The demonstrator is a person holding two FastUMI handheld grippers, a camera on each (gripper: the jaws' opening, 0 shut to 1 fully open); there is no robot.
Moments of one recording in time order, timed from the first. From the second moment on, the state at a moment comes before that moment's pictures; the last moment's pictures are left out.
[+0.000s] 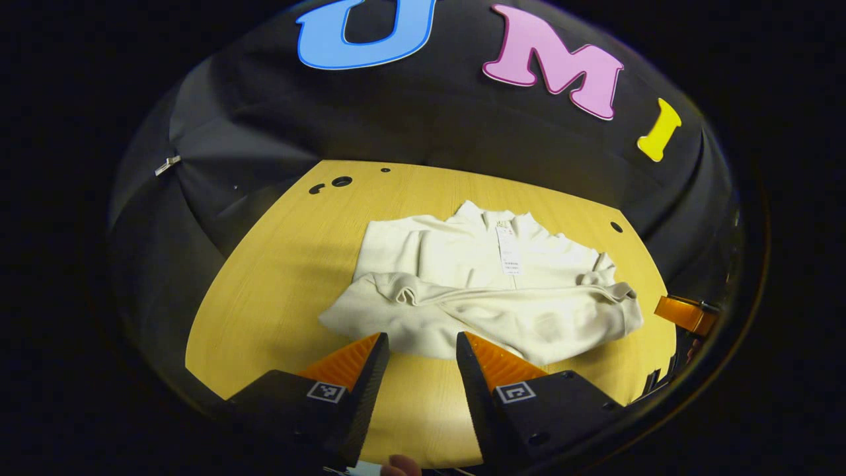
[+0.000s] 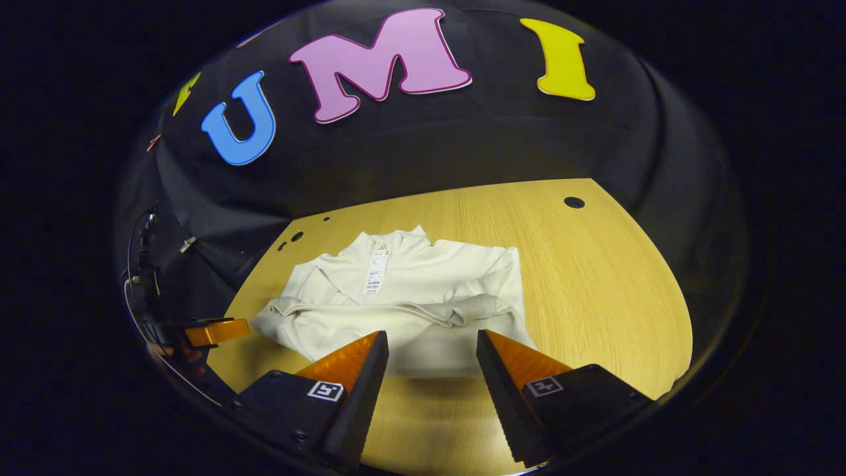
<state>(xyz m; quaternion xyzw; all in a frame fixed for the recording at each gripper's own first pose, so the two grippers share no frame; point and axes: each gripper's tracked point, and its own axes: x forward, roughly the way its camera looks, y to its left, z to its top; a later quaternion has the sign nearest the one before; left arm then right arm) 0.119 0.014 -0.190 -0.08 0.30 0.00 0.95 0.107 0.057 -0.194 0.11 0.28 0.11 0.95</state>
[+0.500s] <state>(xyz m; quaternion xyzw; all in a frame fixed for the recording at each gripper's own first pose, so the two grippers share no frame) 0.082 -0.025 -0.207 -0.08 0.31 -0.02 0.95 0.071 0.045 -0.215 0.07 0.31 0.13 0.94</state>
